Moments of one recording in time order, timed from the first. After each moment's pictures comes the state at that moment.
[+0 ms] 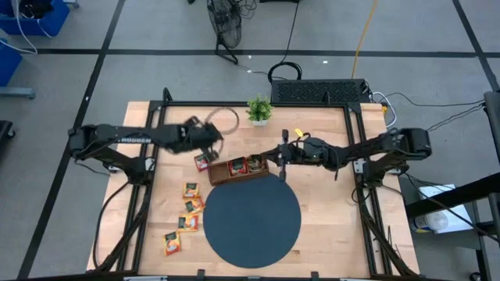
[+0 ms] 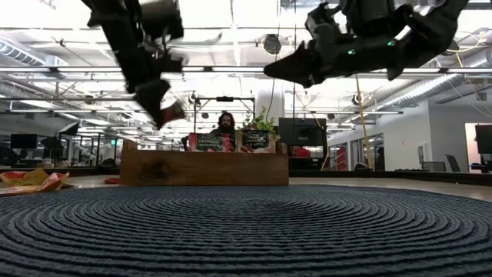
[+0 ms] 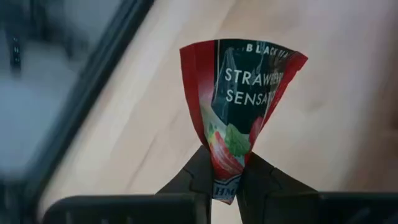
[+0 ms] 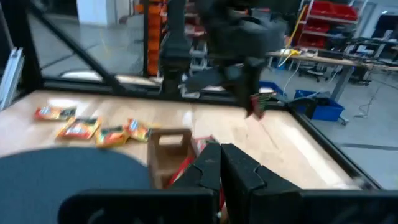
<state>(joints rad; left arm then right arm) 0.25 1.34 0.89 -0.65 -0.42 -0.15 -0.09 1.48 0.56 0.84 0.00 -0.11</state>
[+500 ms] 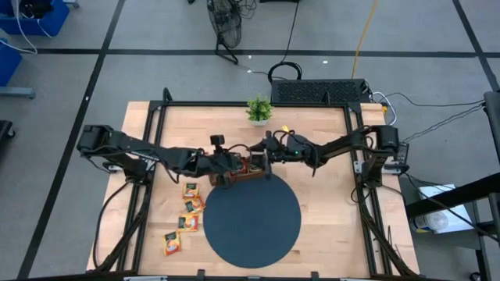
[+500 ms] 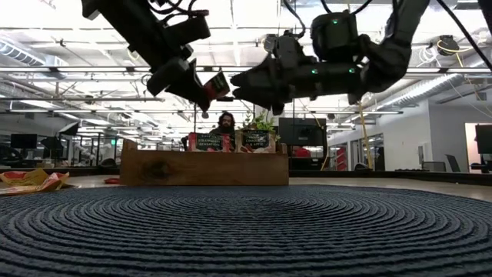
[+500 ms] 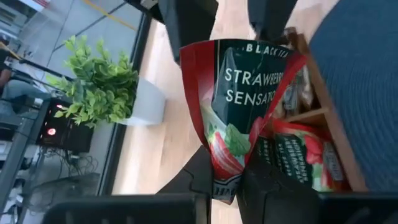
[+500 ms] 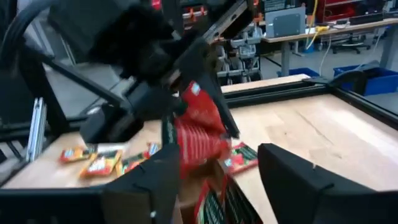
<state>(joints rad) -0.10 1.47 0.89 -0.21 -0.58 0.24 -0.15 1.80 0.71 1.04 -0.16 0.16</state>
